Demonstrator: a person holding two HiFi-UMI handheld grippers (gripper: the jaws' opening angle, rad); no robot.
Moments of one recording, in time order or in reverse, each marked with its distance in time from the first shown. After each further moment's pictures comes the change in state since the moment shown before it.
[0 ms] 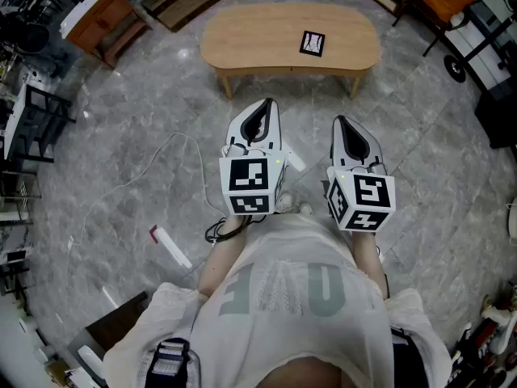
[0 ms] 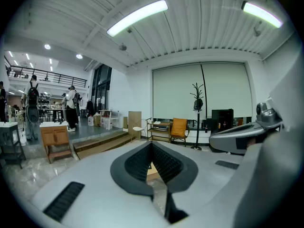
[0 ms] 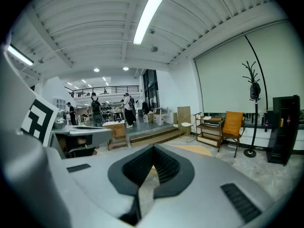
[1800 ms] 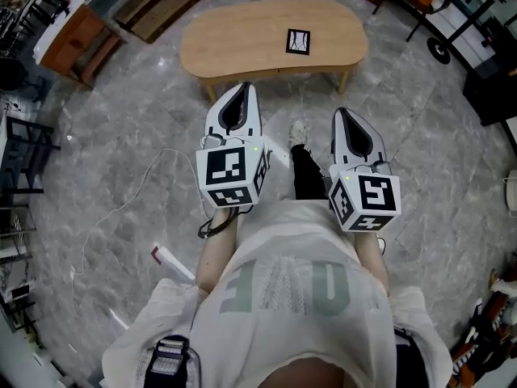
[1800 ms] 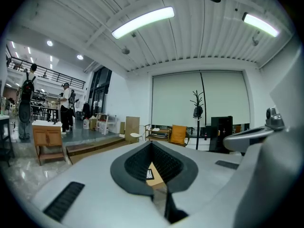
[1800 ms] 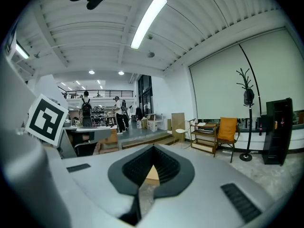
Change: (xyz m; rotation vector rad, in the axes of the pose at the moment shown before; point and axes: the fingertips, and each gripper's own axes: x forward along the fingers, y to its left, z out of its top) left arm 0.055 0.070 0.007 -0.032 -0.088 -0.049; right arm 0.049 0.004 0.011 0.000 -0.089 -0.091
